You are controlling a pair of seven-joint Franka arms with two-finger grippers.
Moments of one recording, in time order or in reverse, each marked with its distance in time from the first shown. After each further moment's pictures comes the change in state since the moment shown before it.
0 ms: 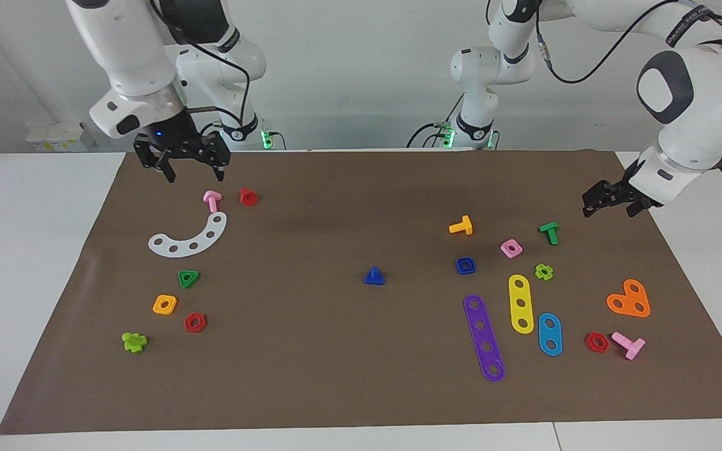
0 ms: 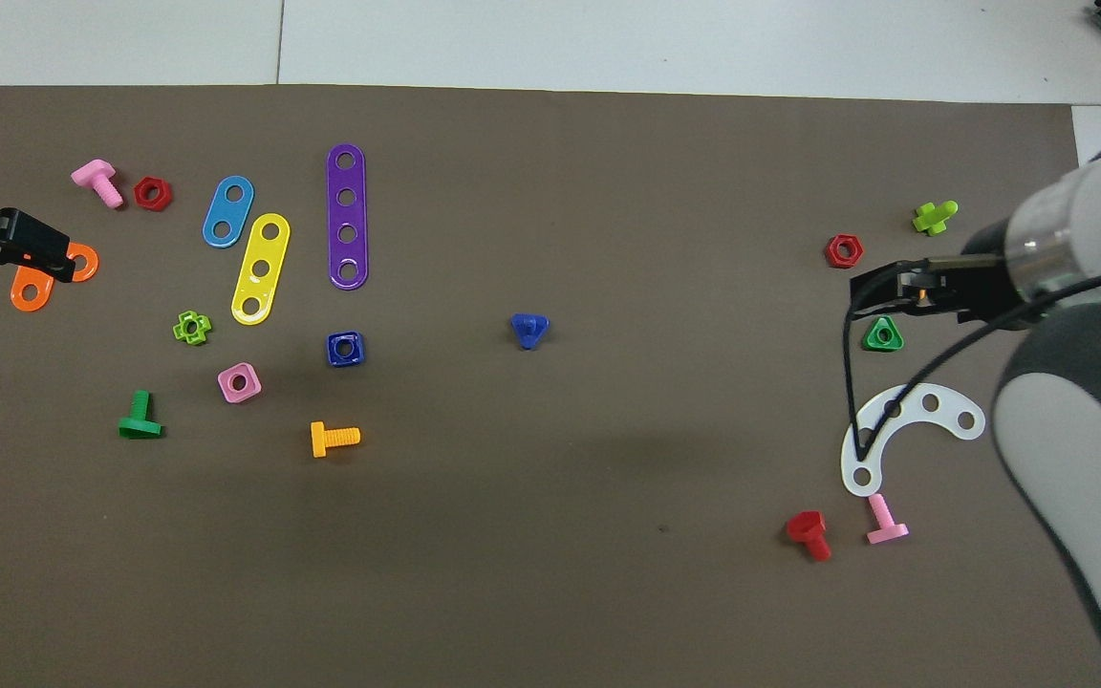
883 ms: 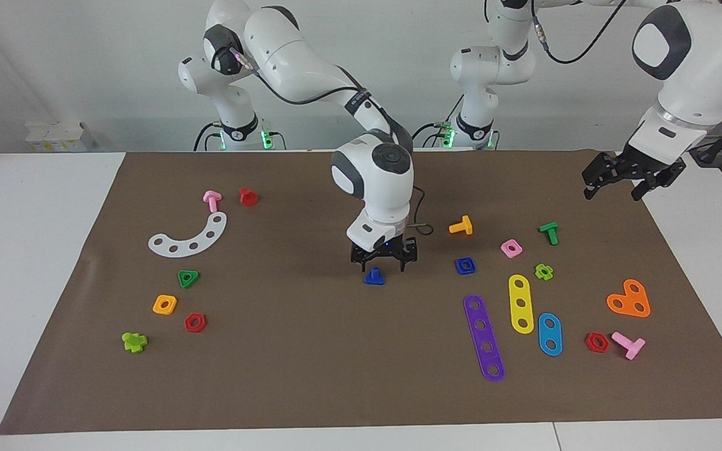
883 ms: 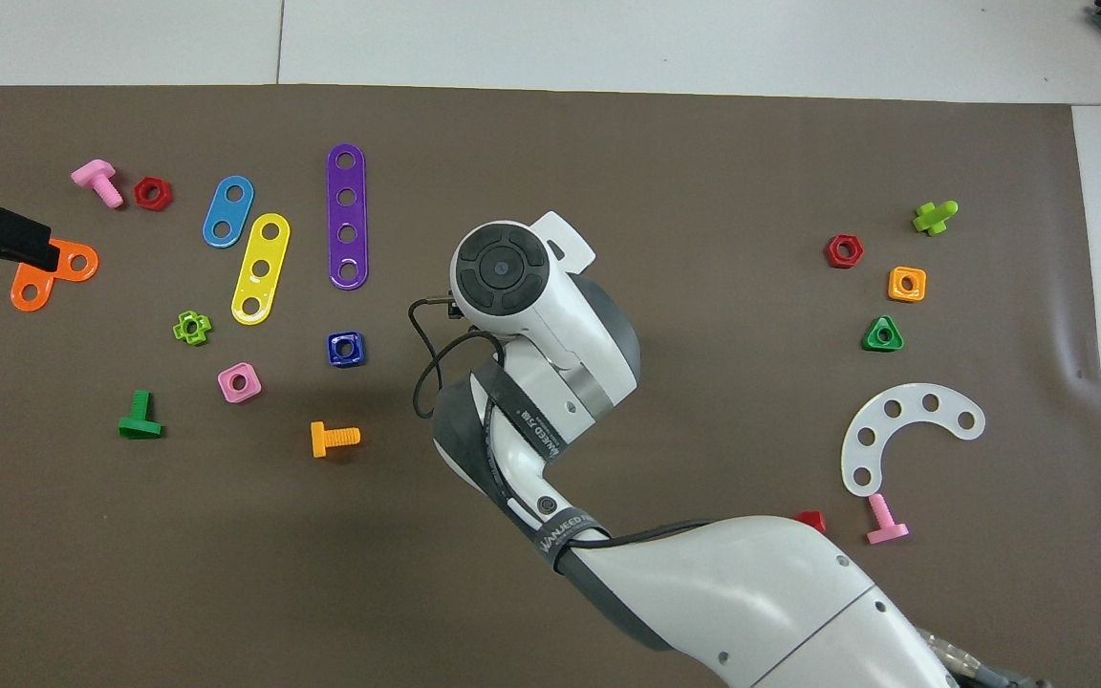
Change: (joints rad) left arm -0.023 -0.089 -0.011 -0.029 0.000 0.034 0.000; right arm 0.431 0.622 0.004 0.257 -0.103 0.433 0.454
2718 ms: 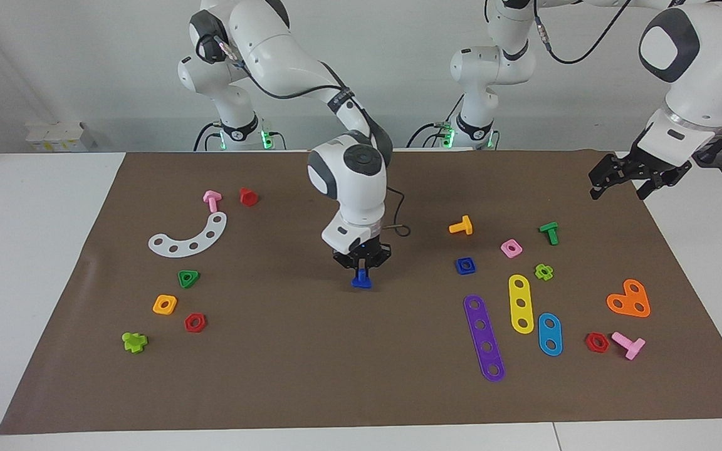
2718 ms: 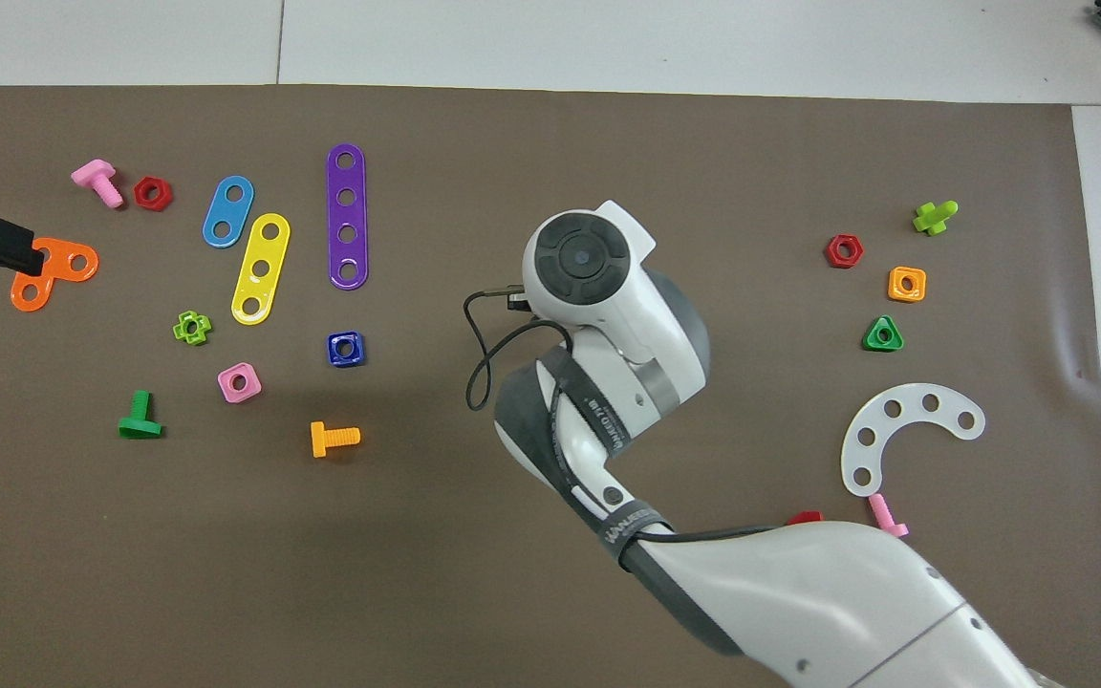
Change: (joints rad) left arm 0.009 -0.002 0.019 -0.013 0.001 0.001 0.000; right arm -0.100 -0.155 -0.008 -0.157 0.001 0.020 -0.108
